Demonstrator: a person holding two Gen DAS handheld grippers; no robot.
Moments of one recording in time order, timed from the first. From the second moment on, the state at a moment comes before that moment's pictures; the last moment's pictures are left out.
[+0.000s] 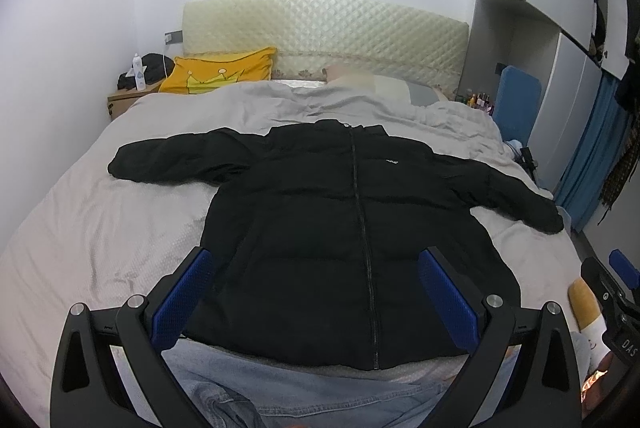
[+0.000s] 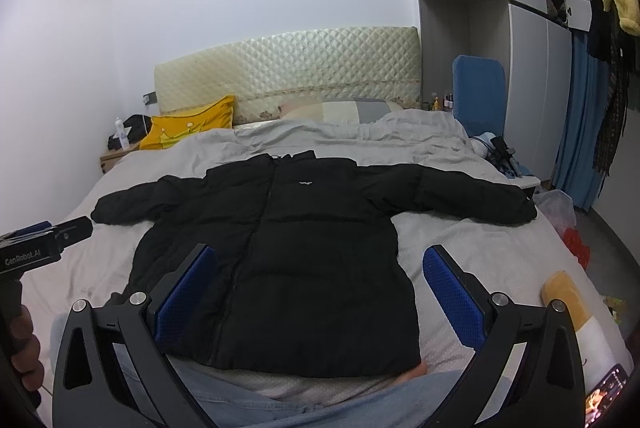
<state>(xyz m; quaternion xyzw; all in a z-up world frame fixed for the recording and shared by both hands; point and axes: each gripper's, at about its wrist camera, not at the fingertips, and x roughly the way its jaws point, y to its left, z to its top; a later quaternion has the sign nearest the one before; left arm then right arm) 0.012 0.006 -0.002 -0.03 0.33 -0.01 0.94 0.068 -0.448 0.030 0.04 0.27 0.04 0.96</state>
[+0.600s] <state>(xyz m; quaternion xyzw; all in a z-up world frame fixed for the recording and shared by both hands) 0.011 0.011 -0.007 -0.04 0.33 -0.01 0.94 0.069 -0.449 0.027 0.04 0.27 0.04 0.96</state>
